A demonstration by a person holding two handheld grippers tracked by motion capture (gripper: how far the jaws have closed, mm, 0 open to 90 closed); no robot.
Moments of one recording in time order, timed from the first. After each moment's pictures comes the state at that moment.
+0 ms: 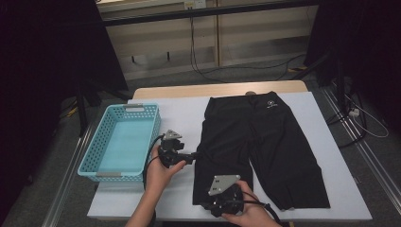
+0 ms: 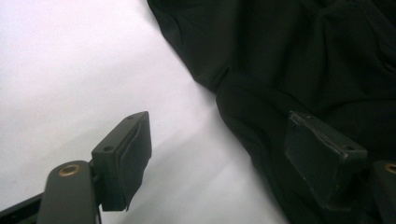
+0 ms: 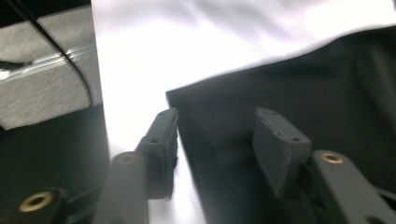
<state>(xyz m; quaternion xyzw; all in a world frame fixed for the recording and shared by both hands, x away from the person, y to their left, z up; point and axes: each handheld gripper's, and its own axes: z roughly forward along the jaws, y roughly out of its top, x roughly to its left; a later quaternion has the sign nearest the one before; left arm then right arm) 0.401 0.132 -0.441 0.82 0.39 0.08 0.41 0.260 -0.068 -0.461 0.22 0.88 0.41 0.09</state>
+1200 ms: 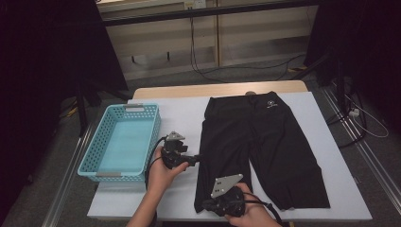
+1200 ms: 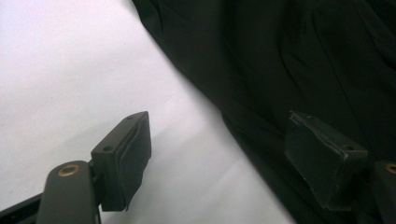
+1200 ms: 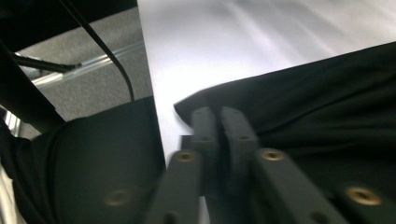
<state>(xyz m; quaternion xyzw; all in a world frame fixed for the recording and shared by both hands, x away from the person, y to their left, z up) 0.400 0.125 -0.446 0.83 0.38 0.05 0.40 0.255 -0.076 -0.455 0.22 0.88 0.42 0.00</state>
